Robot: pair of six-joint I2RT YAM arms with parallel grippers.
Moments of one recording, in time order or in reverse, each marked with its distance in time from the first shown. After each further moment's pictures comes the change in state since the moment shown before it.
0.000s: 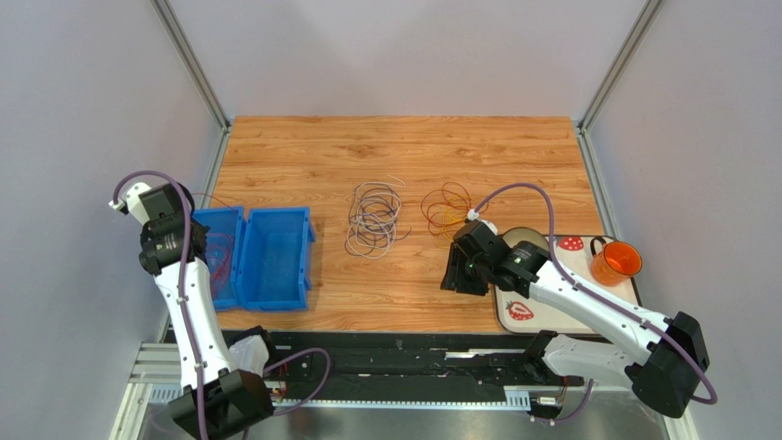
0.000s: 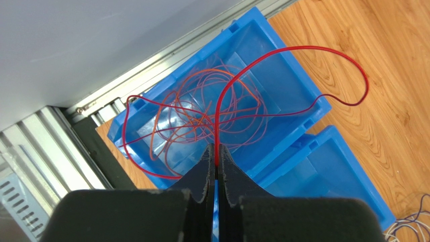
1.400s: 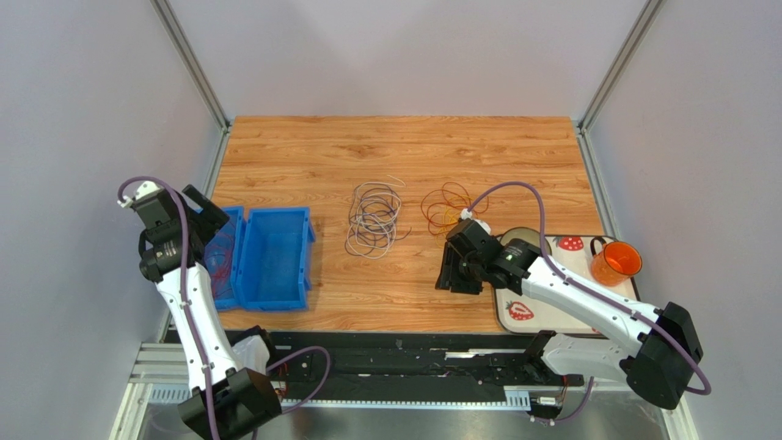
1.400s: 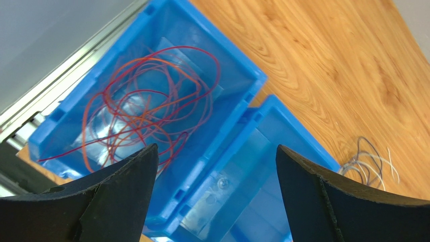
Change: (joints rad) left arm 0.098 -0.008 -0.058 0.090 0.368 0.038; right arm 0.019 0.060 0.019 0.026 -0.007 0.013
